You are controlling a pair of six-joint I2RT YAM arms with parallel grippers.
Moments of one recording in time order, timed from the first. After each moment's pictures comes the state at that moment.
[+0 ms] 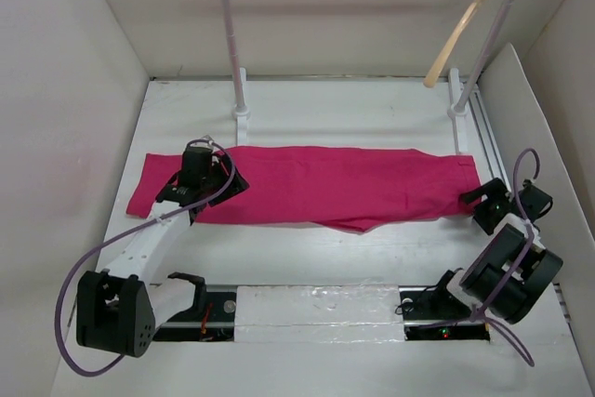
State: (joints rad) left arm -0.20 1.08 0.67 -0.39 0.11 -0.63; right arm -0.77 1.24 0.46 -0.07 -0.42 0.38
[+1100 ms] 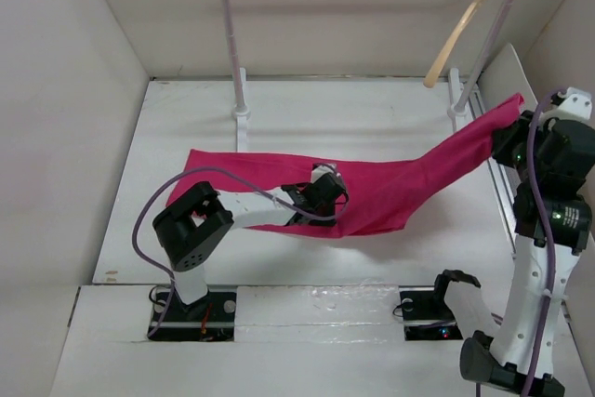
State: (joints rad) left arm -0.99 1.74 1.01 -0.26 -0.19 -0.79; right arm -0.29 0.81 1.29 -0.76 -0.06 0.22
